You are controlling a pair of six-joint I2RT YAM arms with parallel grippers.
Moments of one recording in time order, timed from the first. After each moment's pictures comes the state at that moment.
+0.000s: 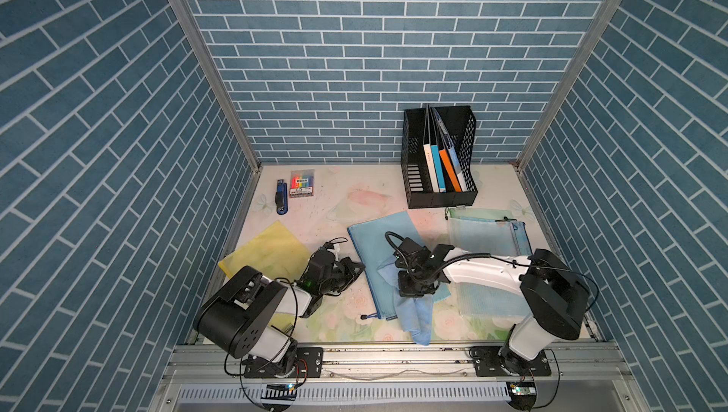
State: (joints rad) left arm -0.50 1.49 0.21 0.74 0.36 -1.17; right arm 0.96 1.61 0.93 -0.64 -0.15 0.87
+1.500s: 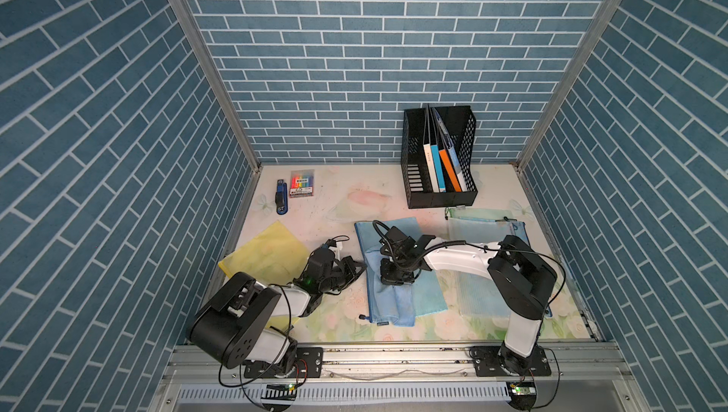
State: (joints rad) left arm -0.49 1.40 0.23 0.65 0.39 -1.12; right arm 0.94 1.82 1.11 -0.51 -0.24 0.89
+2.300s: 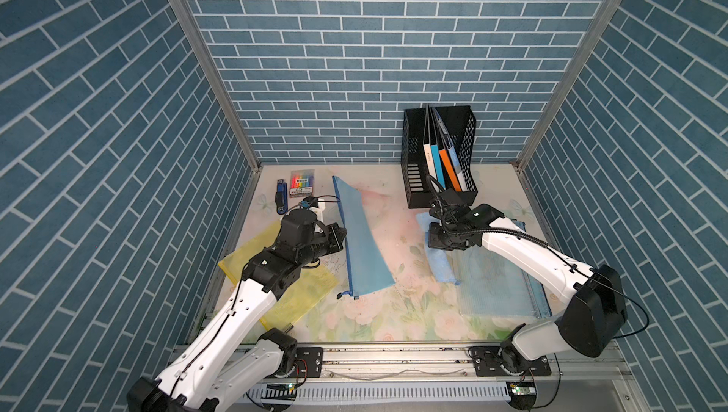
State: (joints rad) left arm -0.46 0.91 0.93 -0.60 0.13 -0.67; right arm 0.68 1.49 1.23 -0.93 0.05 0.67
